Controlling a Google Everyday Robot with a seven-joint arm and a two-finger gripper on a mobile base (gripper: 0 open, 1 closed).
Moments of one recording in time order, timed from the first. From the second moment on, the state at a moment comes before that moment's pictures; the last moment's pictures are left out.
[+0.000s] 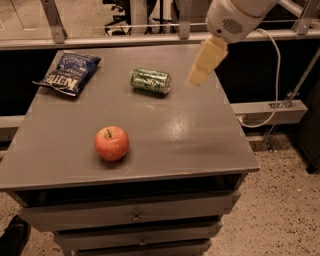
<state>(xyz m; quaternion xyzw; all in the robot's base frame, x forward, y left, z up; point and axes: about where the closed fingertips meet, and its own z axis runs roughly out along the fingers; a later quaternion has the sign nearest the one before) 0.577 -0.102 0.999 -0.57 0.77 -0.01 0.29</state>
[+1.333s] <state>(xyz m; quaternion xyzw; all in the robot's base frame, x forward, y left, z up) 0.710 0.019 0.888 -0.54 0.80 0.08 0.24</state>
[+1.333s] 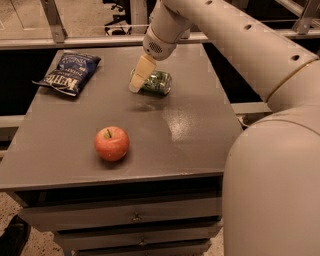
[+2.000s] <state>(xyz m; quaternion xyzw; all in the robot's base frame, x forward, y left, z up) 0.729 0.024 0.859 -0.54 0.81 0.07 0.21</state>
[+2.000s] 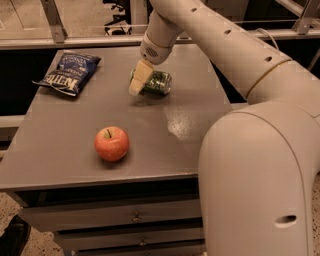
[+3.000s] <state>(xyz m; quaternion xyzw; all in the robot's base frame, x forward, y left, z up) 0.734 0.028 0.860 -0.55 0.81 0.08 0.16</state>
